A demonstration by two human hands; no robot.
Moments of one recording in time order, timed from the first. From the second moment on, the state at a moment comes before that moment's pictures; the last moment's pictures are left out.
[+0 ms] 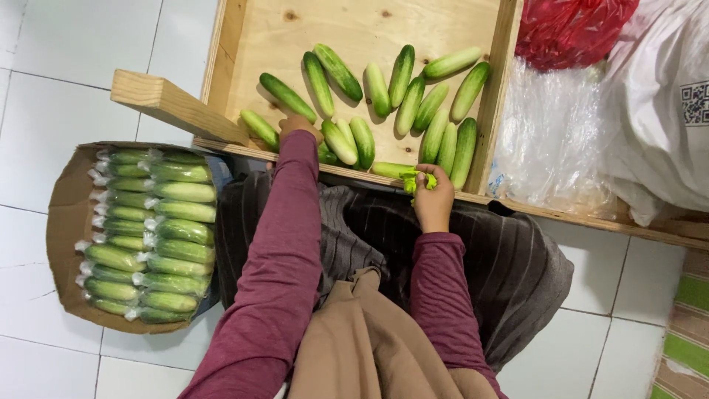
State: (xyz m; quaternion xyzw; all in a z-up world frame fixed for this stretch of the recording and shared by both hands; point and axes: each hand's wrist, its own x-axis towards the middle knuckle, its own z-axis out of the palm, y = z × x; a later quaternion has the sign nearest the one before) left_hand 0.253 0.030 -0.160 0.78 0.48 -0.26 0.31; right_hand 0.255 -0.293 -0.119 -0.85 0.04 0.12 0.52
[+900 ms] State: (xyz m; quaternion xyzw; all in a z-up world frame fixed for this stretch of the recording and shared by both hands) left_hand 0.227 -0.016 -0.020 0.88 0.19 -0.12 0.42; right_hand 0.254 -0.287 -0.096 -0.80 0.07 0.10 0.59
